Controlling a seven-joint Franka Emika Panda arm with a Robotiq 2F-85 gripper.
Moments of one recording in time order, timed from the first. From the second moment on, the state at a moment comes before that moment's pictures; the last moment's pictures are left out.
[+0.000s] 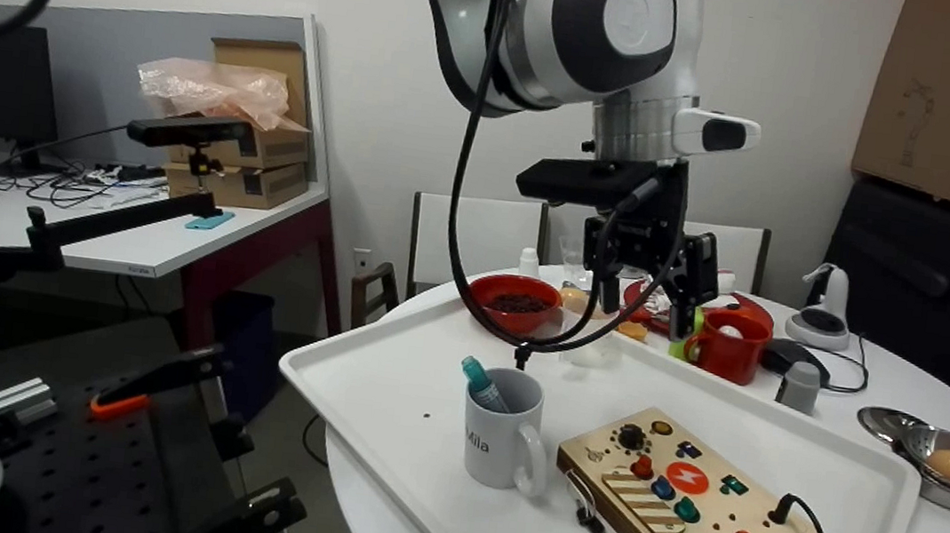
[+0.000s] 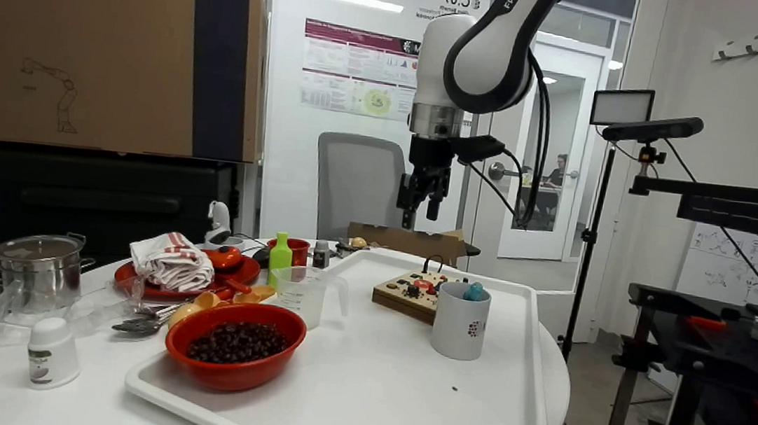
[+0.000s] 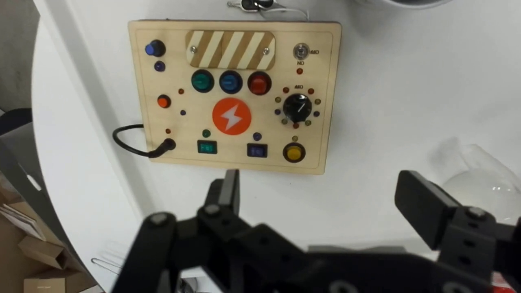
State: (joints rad) arm -0.06 0.45 -0.17 -2.20 -0.20 2.76 0.13
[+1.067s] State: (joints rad) arm -0.05 0.63 -0.19 -2.06 -0.18 2.80 0.14
